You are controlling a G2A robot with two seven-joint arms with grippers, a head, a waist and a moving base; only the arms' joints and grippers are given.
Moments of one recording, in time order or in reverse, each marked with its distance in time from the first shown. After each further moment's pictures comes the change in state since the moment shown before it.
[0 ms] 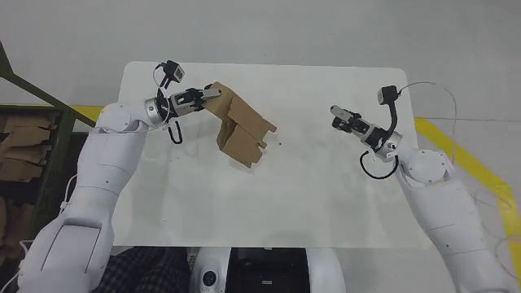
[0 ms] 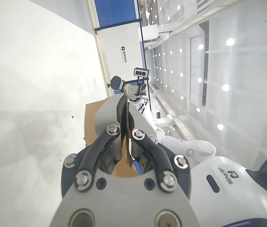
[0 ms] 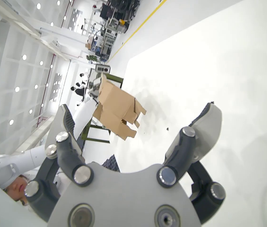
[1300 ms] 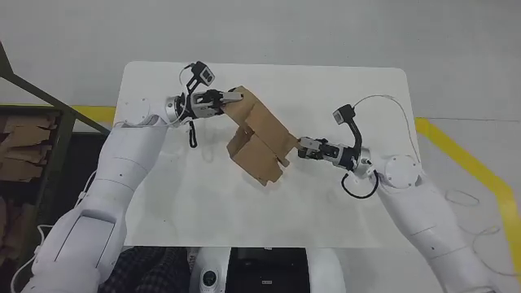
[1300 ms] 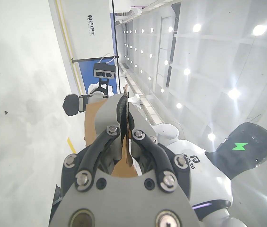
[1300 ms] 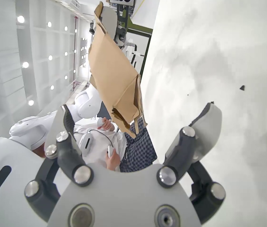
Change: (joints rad) left arm -0.033 -0.054 0.100 -0.017 -0.207 0.135 -0.135; right arm 0.045 -0.038 -0.169 0.043 0.202 -0.017 0.249
